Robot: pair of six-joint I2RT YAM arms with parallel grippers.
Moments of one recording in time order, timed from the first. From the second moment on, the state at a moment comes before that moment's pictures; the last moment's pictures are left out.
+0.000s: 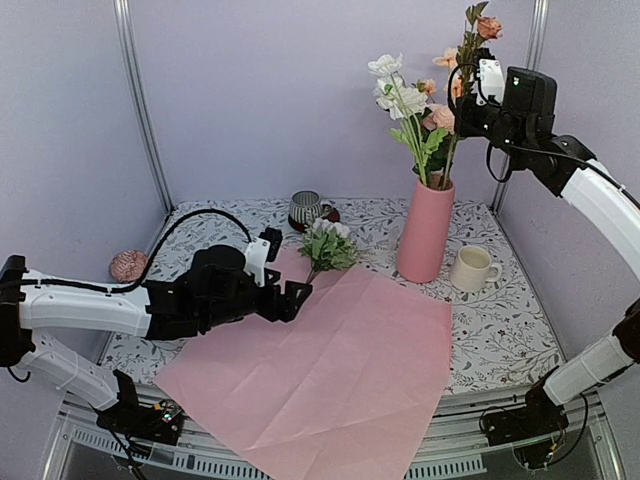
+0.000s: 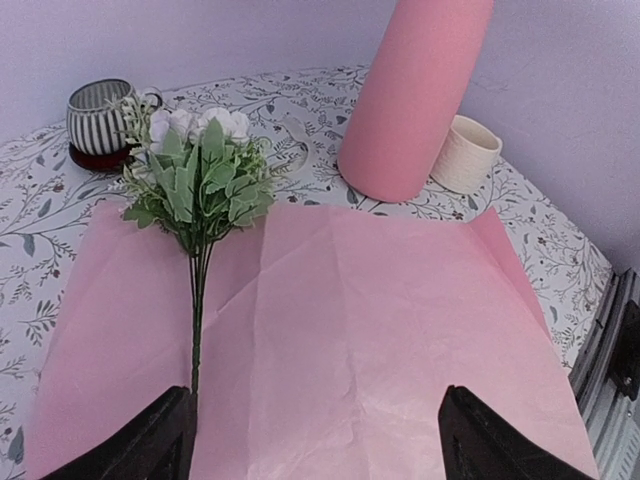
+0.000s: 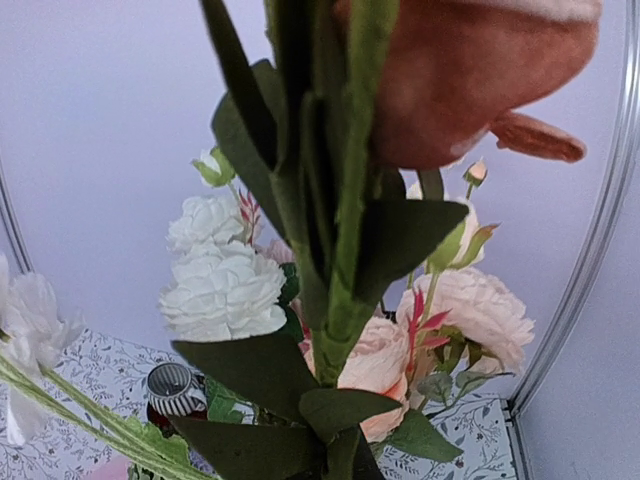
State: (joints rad) left arm -1.02 1.31 0.71 0.19 -0.28 -0.35; right arm 0.51 1.42 1.65 -0.25 0.35 -0.01
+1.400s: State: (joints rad) left arm -0.95 1.32 0.69 0.15 -0.28 -0.42; right arm 0.44 1.40 1.37 -0.27 0.19 0.11
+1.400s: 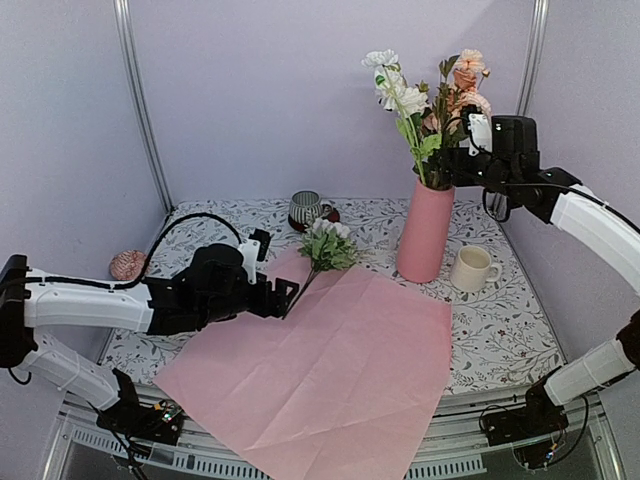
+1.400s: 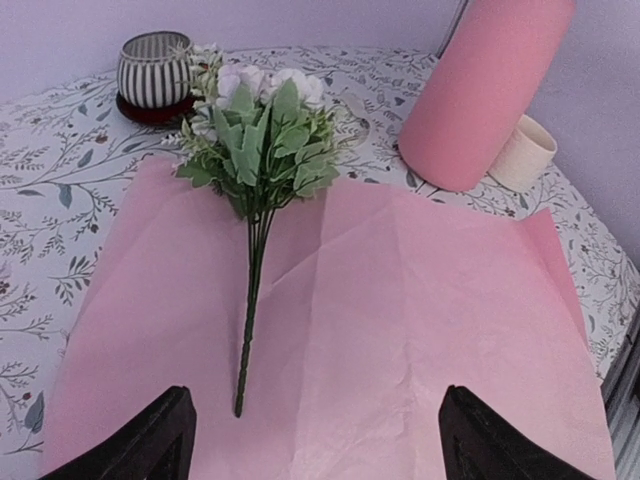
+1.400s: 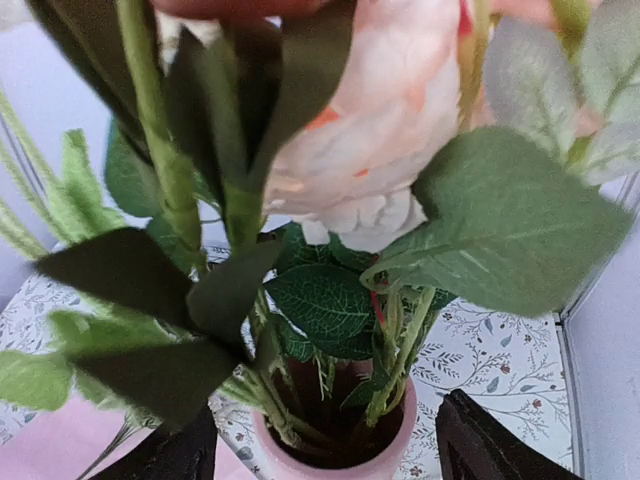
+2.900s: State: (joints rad) left arm -0.77 2.05 1.25 -0.16 -0.13 -0.30; right arm 0.58 1.27 0.72 0.29 -0.42 0.14
